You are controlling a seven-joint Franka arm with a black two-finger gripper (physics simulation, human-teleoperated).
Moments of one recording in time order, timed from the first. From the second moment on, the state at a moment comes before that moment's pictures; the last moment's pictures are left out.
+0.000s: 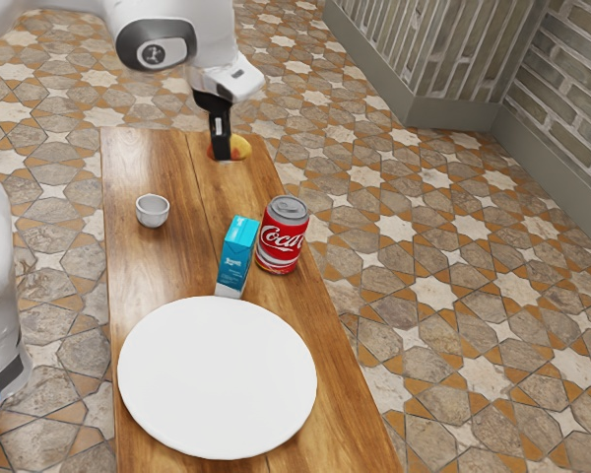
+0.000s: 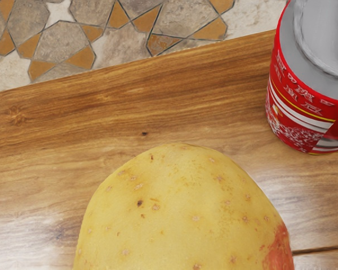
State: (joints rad) arm 0.10 -0.71 0.09 -2.41 0.19 2.03 0.28
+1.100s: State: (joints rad) arm 0.10 -0.67 -0.54 -2.27 -0.17 1.89 0.30
